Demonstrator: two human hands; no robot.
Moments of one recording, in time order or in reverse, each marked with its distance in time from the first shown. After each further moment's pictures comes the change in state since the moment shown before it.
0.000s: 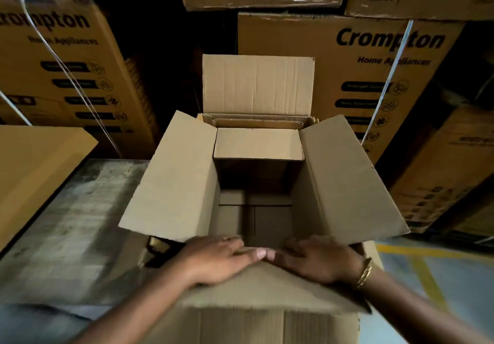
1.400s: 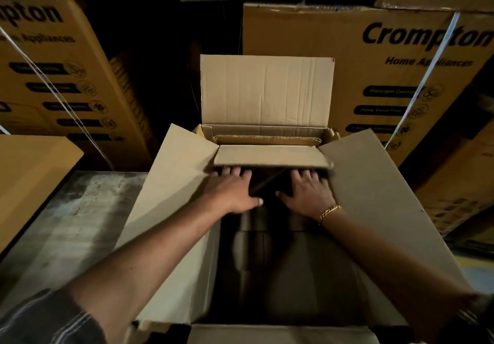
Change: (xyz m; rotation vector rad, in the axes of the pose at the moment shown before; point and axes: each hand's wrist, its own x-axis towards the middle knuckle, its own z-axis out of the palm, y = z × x) left_hand 0.211 -0.049 -0.128 0.267 0.371 -0.065; right_hand 0.231 0.068 -0.079 -0.133 0.502 0.240
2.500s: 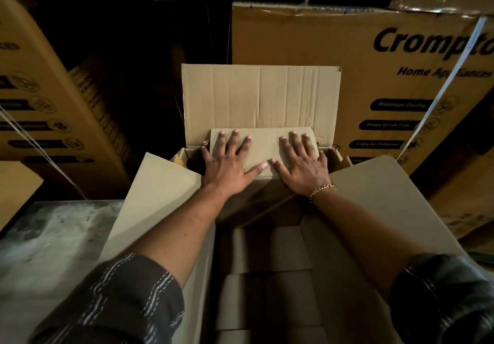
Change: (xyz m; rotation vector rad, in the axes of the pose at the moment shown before) left_hand 0.184 -0.036 0.012 -0.052 0.424 -0.025; right_hand 0.160 0.029 -0.004 0.022 0.180 -0.023
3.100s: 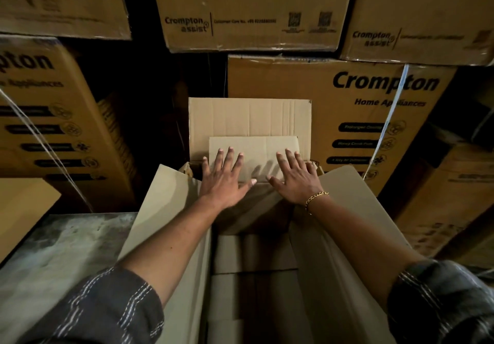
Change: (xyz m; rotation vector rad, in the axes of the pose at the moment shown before) left_hand -0.074 0.018 -0.077 0.074 -0.009 0.048; right_hand -0.069 -0.014 -0.066 -0.023 -0.042 -0.005
